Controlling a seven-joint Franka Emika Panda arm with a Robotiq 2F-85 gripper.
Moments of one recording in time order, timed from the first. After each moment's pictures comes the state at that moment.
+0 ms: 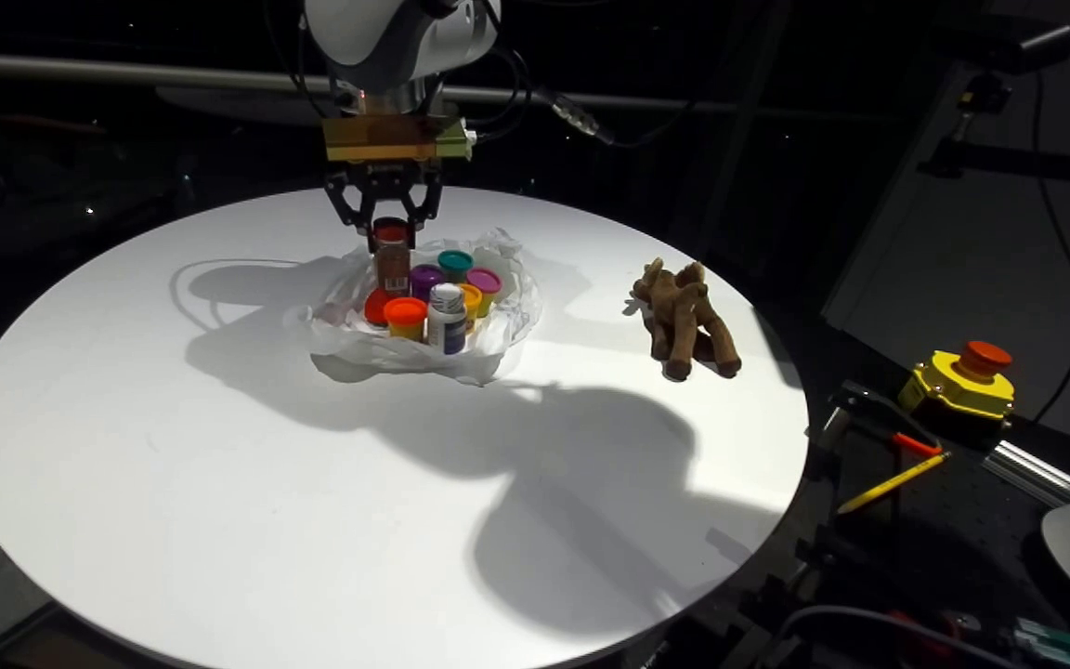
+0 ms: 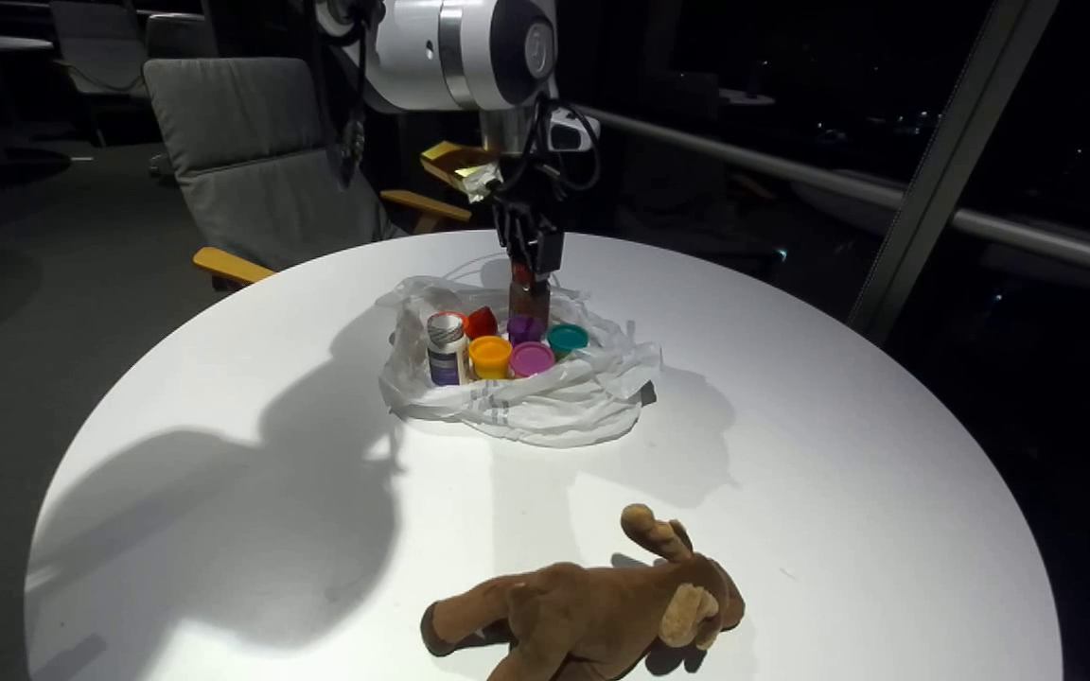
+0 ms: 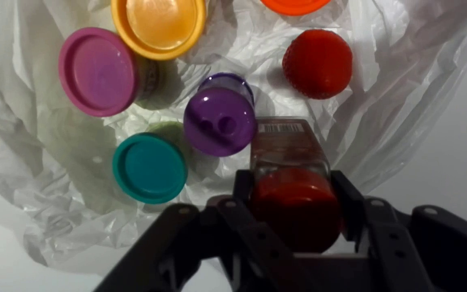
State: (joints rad) arm 0.16 1.02 -0.09 -1.12 -0.08 2.18 0.73
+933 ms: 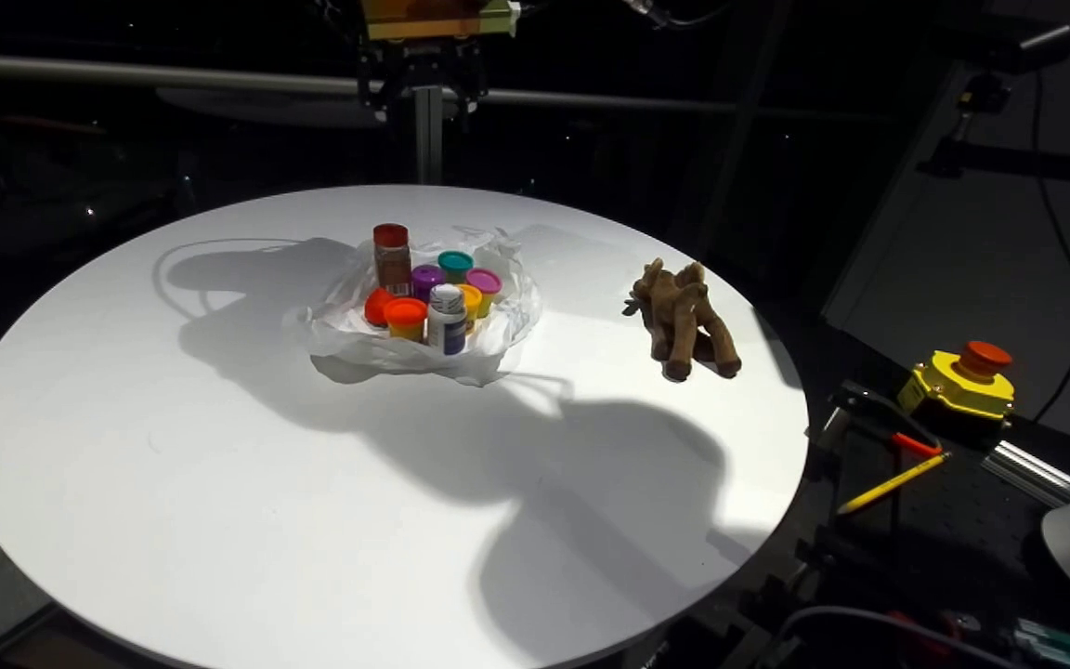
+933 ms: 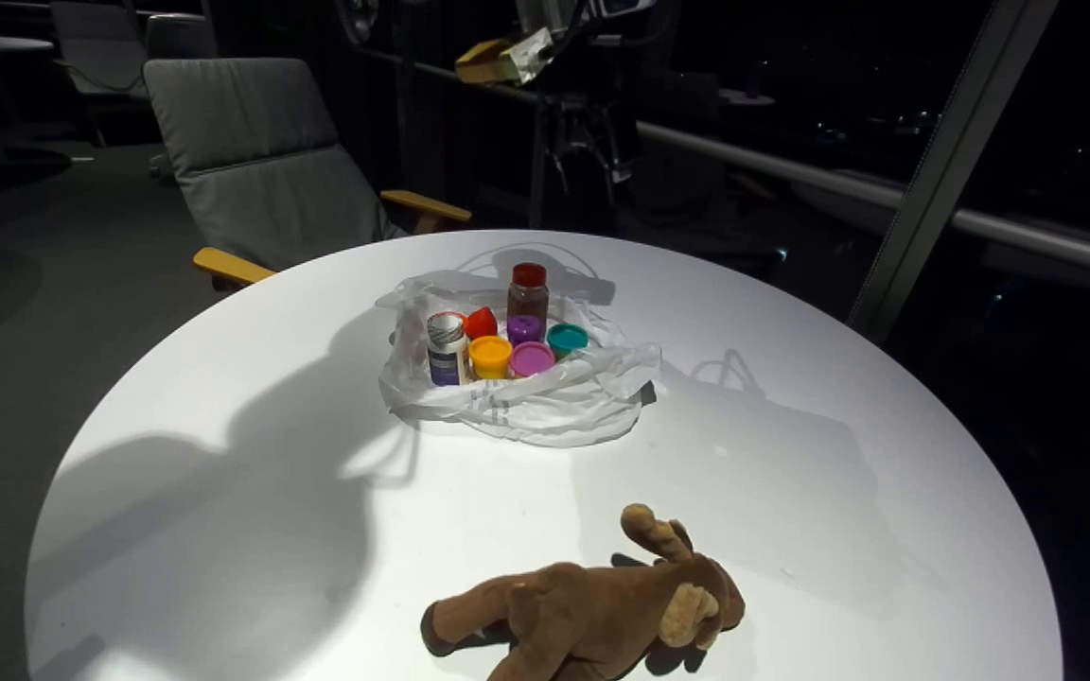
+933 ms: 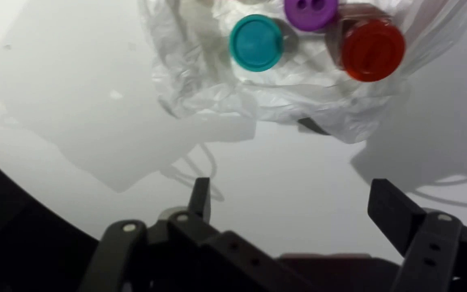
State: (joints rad) arm 0.19 0.79 -0.20 -1.25 -0.19 2.15 0.73
